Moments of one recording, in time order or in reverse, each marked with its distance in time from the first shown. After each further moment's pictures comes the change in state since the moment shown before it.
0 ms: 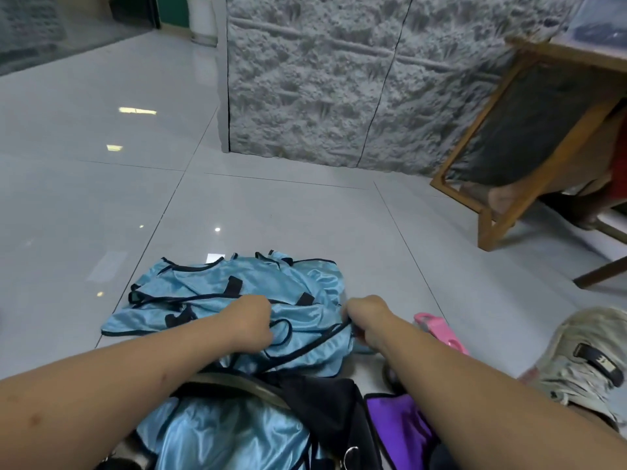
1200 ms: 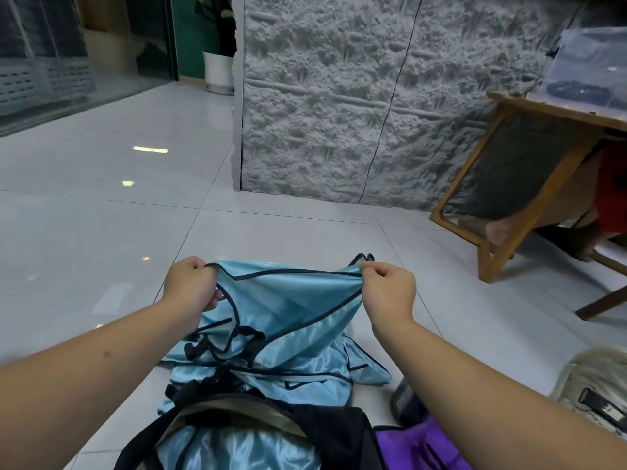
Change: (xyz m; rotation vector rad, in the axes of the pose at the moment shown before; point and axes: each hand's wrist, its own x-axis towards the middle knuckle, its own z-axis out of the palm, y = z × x) left_hand -0.033 -0.059 -0.092 -1.210 0.711 -0.329; right_hand -0.083 -0.073 -0.014 0.278 0.354 -0.601
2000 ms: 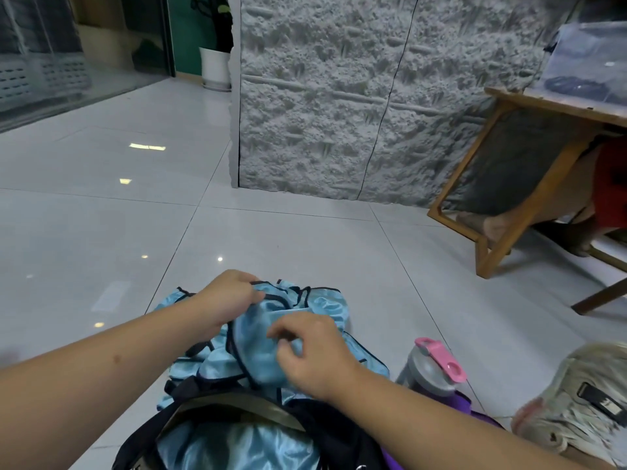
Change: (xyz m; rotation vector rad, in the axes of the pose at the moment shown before) left_hand -0.034 0.005 0.022 0.310 -0.533 0.059; right_hand -0.097 0.030 0.023 -0.368 -0.701 -0.720
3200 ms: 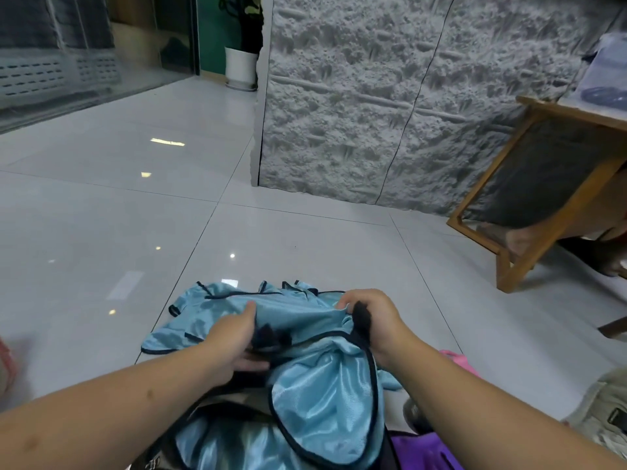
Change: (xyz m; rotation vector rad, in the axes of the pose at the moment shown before) left_hand 0.000 -0.071 0.022 -0.574 0.189 -0.419; right_hand 0.032 -0.002 -0.050 0.968 0.031 0.842
